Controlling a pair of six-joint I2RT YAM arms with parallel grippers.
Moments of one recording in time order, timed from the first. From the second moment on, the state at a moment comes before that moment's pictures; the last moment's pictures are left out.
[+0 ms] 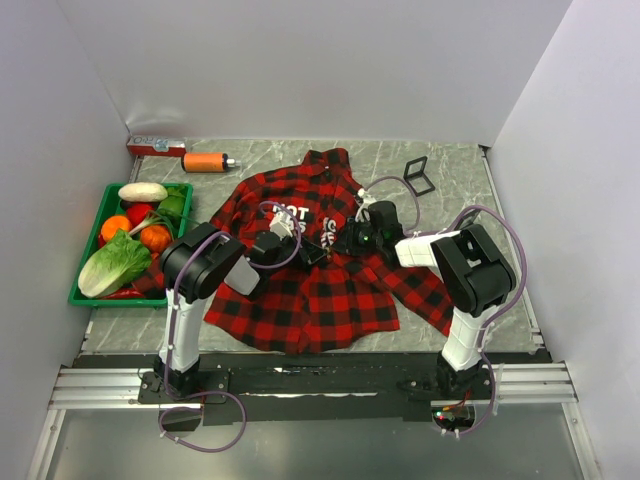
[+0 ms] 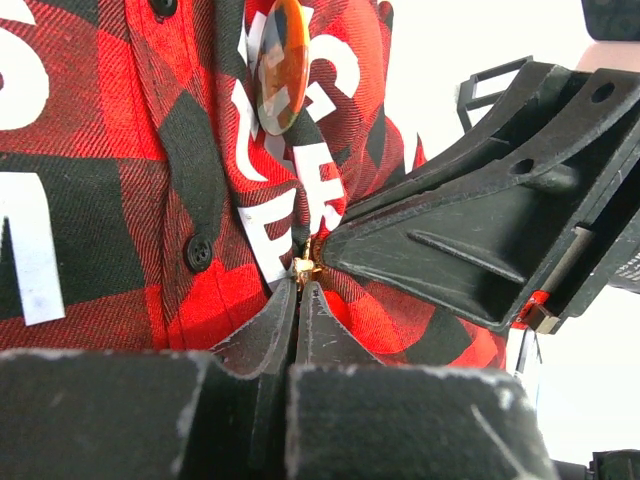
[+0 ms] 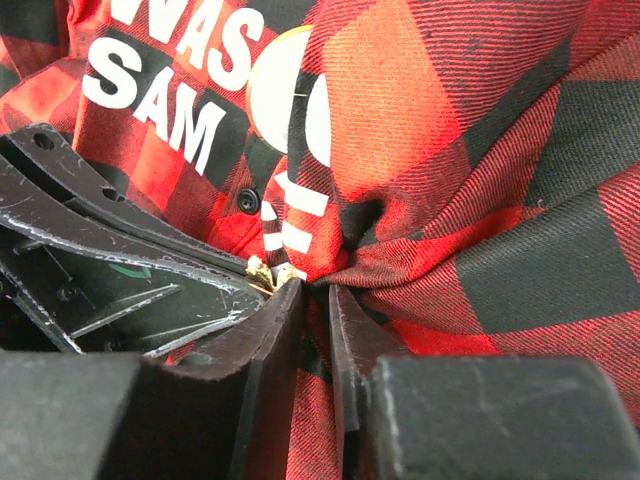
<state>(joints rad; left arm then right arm) -0.59 2.09 0.70 1.15 0.29 -0.92 0.42 1.84 0.85 0.37 -0.39 0.46</state>
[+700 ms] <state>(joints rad) -0.58 2.10 0.70 1.16 0.32 -0.96 0.39 1.83 0.79 0.46 -0.47 0.49</state>
